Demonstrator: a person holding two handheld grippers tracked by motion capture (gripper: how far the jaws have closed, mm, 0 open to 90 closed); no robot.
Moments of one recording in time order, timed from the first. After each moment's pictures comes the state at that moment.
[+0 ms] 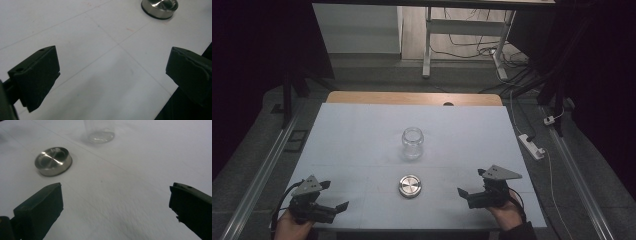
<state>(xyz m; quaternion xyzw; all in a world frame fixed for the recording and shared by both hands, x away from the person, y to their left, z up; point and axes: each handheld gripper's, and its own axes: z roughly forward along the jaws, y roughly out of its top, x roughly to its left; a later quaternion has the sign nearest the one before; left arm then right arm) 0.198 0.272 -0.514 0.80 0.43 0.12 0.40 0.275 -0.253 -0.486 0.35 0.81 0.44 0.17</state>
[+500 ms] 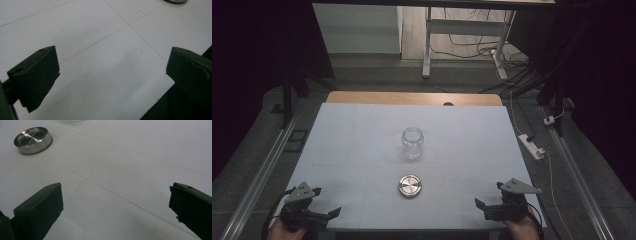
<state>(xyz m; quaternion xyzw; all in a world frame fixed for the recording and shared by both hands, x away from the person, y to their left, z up) 0.184 0.284 -0.522 0.80 0.45 0.12 0.37 0.248 -0.296 -0.497 0.41 0.80 0.41 0.18</state>
